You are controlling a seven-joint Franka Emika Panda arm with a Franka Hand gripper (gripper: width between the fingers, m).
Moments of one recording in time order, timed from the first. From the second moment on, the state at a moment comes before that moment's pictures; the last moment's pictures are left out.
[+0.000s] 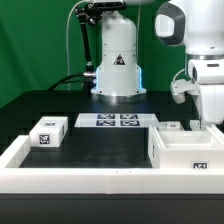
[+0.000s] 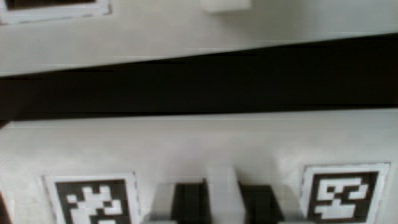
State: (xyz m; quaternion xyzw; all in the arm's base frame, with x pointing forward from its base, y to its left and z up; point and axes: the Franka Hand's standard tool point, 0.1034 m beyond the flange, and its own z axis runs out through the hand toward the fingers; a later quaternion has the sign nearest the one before) arm 0.414 0.161 0.022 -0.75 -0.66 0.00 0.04
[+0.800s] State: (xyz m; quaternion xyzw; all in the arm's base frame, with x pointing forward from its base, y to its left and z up) arm 0.427 0.130 0.051 -0.75 -0.66 0.02 0.02
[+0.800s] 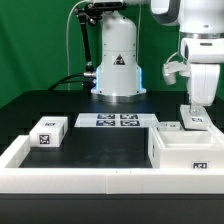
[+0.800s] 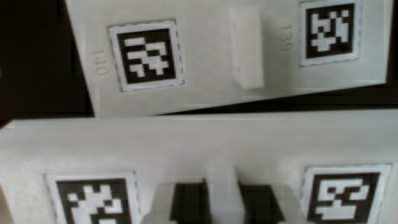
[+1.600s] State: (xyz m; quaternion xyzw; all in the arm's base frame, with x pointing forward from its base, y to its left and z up) arm 0.437 0.123 0.055 -0.76 -0.65 0.02 0.02
